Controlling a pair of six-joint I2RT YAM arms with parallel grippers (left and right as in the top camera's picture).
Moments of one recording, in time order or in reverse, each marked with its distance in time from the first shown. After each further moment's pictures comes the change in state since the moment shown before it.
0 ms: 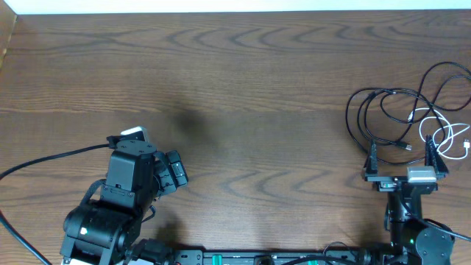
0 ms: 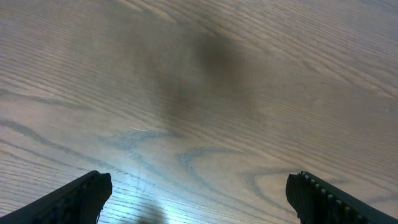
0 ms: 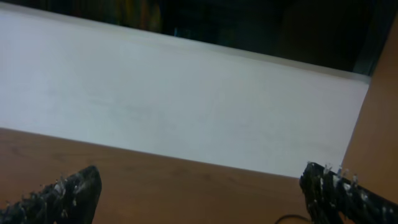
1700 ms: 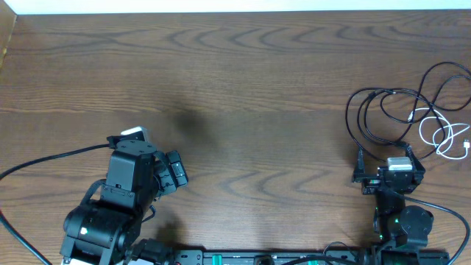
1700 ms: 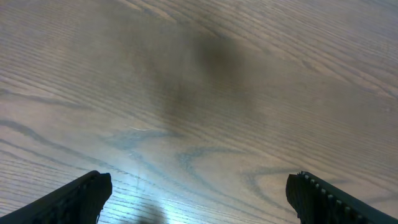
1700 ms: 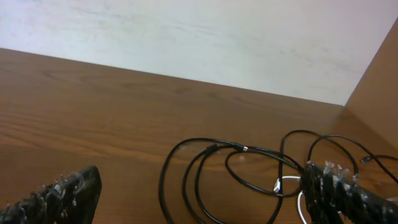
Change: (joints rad) left arm 0.000 0.000 -0.001 0.000 0.000 0.000; right arm 0.000 0.000 -0.139 -0.153 0.048 -0.022
